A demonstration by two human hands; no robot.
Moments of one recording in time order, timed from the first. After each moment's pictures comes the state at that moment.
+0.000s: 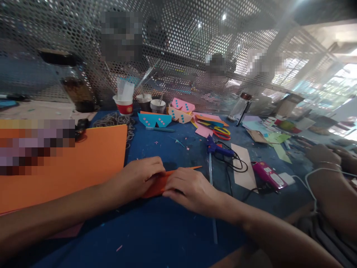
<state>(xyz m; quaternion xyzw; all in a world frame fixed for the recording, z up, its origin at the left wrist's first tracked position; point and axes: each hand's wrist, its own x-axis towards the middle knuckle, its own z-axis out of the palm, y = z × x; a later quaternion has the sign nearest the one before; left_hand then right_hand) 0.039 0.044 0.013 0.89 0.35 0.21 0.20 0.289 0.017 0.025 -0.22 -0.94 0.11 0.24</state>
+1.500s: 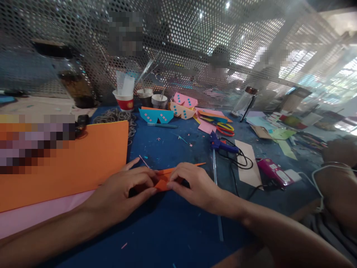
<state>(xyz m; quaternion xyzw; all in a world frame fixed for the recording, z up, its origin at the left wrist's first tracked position) 0.013 0.002 0.007 0.85 0.38 0.27 0.25 0.284 0.017 0.018 -0.33 -0.87 0.23 0.28</state>
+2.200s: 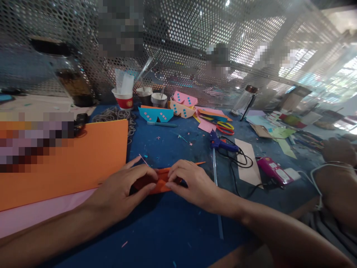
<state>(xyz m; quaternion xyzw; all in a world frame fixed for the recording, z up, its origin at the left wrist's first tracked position) 0.015 0.000 0.012 0.83 0.42 0.26 0.25 0.279 0.016 0.018 -0.32 -0.88 0.22 0.27</state>
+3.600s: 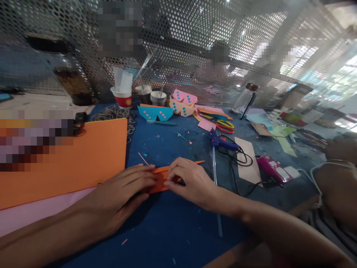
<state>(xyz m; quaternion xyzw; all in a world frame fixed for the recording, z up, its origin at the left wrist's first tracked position) 0.001 -0.014 0.003 0.90 0.31 0.28 0.11 0.274 0.016 0.020 -0.36 -0.88 0.20 0.24</state>
